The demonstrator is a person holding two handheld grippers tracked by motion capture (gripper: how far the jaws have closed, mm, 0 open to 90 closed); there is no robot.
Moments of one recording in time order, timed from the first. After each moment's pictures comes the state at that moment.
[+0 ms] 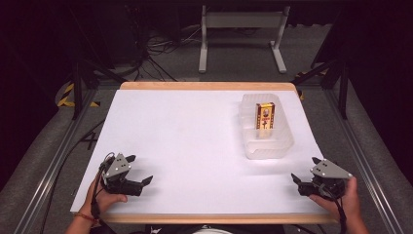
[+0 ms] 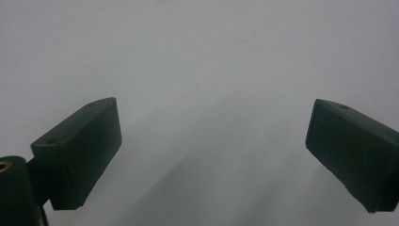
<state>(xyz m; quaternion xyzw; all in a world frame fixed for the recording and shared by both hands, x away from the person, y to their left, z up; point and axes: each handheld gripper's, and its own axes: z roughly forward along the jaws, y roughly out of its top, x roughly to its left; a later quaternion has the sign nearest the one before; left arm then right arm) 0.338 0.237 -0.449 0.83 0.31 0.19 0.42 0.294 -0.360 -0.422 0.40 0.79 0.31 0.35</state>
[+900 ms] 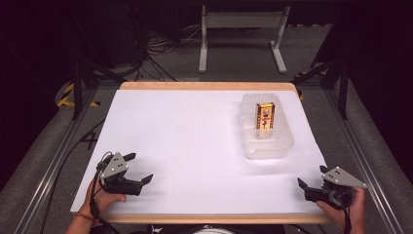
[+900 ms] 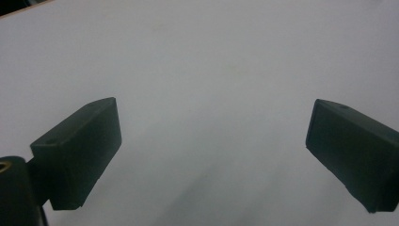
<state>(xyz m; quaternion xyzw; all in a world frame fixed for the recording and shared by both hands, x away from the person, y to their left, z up) 0.336 0.238 -0.441 0.82 0.30 0.20 0.45 0.277 -0.378 -0.438 0.45 0.75 0.34 0.33</state>
